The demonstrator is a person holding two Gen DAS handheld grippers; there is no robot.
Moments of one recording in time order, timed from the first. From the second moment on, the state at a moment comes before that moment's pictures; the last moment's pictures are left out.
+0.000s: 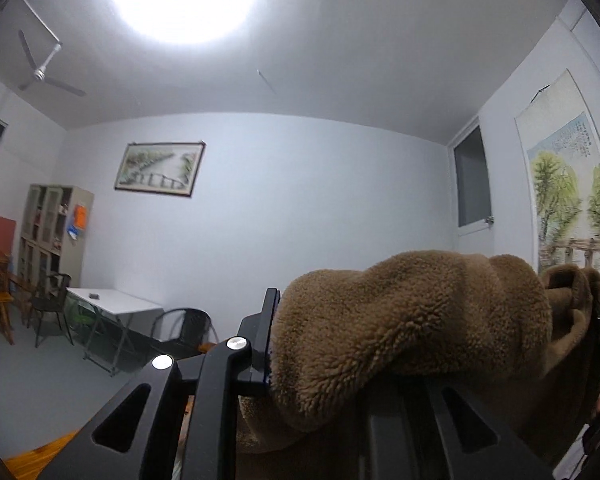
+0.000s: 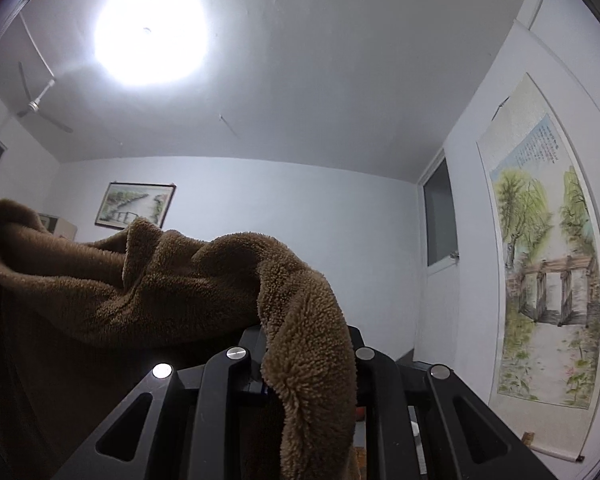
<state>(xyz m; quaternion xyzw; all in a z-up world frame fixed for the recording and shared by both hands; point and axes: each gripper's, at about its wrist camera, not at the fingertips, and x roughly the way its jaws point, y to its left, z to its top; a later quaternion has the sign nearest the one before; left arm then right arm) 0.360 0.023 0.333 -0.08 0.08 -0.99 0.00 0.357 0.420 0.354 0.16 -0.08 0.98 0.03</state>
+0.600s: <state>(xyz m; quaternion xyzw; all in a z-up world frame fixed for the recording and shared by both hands) 0.381 -0.003 0.345 -0.13 0.04 -0.99 -0.02 0.408 0.386 0.345 0.20 -0.09 0.98 0.04</state>
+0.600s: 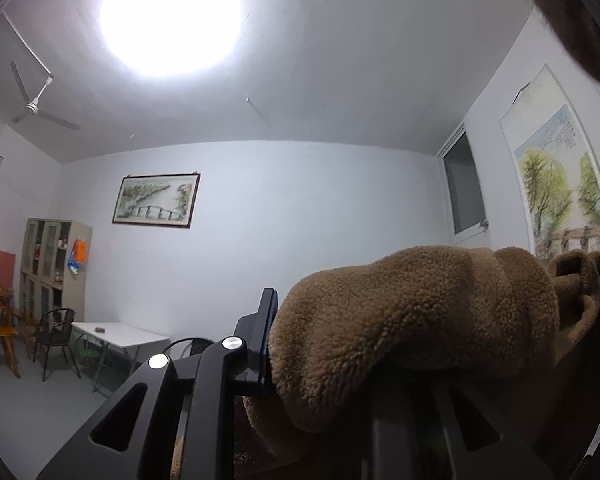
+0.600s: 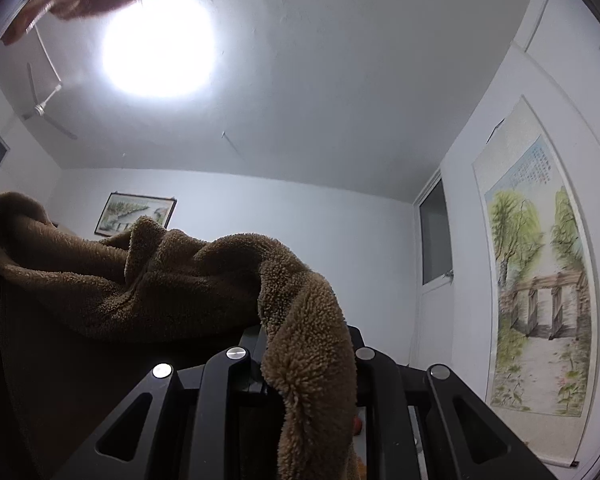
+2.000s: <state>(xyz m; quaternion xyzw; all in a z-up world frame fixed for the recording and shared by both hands) -0.144 0.018 0.041 0.48 -0.04 -0.88 -0.02 -0.030 0.395 0.116 -0.35 -0.03 0.93 0.03</state>
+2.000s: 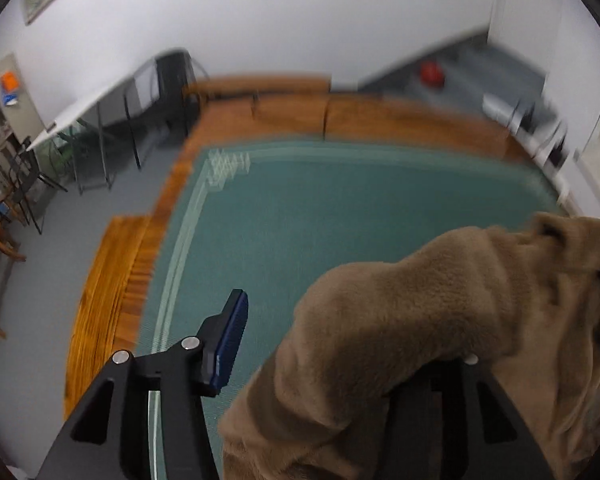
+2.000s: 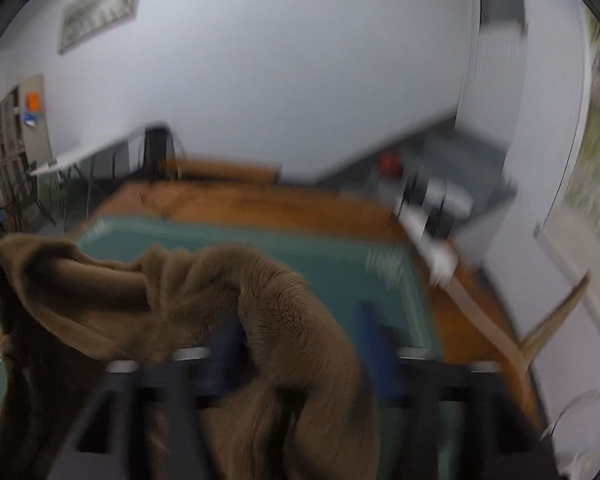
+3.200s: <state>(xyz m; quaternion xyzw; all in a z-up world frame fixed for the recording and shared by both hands) -0.209 0.021 -0.022 0.52 0.01 -0.85 -0.02 -0.136 0.336 0.038 -0.44 0.01 0.90 -0.03</state>
